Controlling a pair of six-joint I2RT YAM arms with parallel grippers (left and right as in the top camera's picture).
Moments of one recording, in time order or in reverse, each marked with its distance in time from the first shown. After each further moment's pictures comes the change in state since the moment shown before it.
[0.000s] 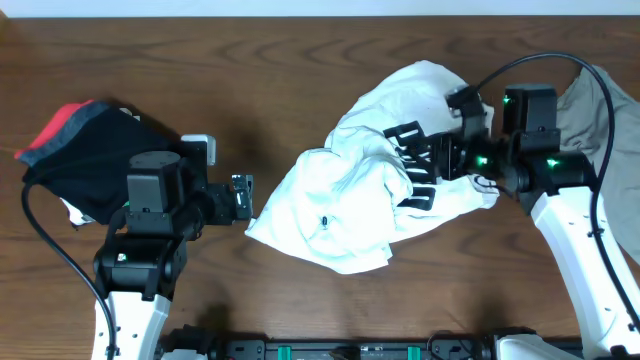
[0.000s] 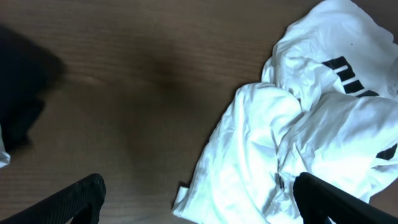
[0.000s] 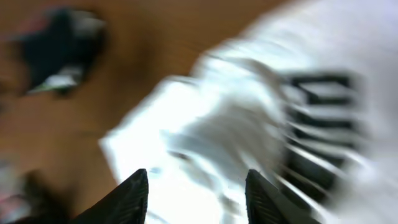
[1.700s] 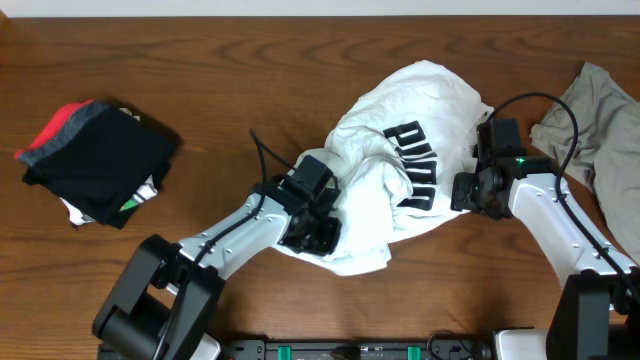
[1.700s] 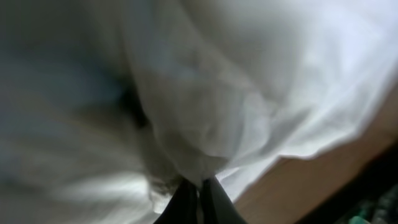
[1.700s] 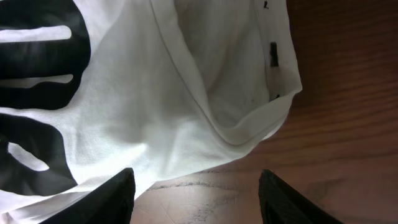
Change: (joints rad) left arm -0.533 0.730 0.002 0.114 0.246 -0.185; right arm -0.022 0.185 -0.177 -0.093 0.694 0.190
